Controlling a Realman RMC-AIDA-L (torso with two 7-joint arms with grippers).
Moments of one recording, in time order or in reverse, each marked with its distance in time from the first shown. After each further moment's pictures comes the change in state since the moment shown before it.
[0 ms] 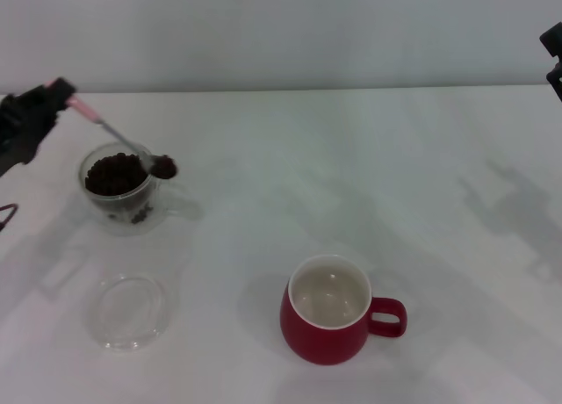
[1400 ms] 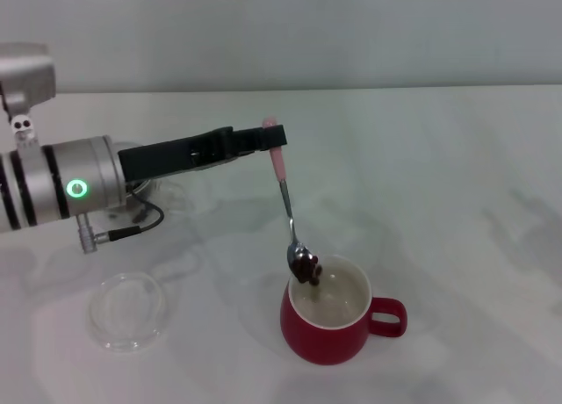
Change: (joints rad) left arm -0.220 -0.051 0.143 0.136 0.429 0.071 -0.088; right arm -0.083 0.003 -0.001 0.058 0.000 -0.148 -0.003
